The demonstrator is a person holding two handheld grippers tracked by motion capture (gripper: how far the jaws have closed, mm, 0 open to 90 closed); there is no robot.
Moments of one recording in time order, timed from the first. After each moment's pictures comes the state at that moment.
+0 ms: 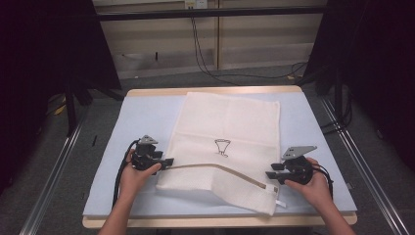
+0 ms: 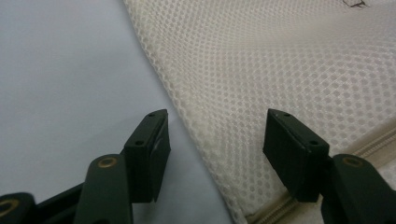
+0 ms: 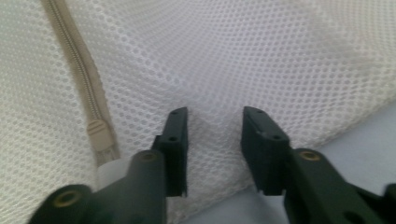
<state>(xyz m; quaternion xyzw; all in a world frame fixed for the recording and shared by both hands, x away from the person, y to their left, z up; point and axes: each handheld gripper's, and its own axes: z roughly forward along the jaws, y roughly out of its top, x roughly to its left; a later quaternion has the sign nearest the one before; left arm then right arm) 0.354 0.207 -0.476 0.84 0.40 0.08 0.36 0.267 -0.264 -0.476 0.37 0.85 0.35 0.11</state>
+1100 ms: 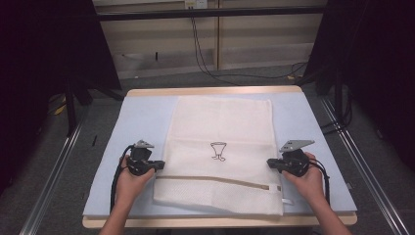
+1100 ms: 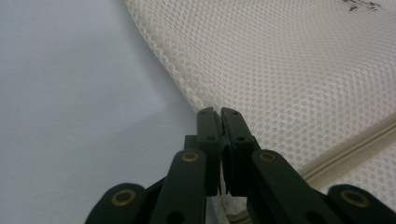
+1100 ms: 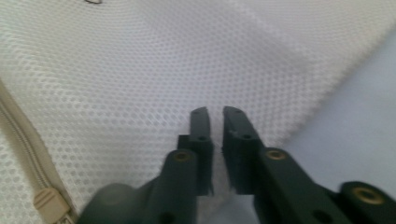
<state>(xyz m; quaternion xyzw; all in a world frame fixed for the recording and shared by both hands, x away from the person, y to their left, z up) 0.329 0.213 -0.459 0.83 0.44 0.07 0.33 0.282 -0.262 -0.474 0.42 0.83 0.34 0.15</state>
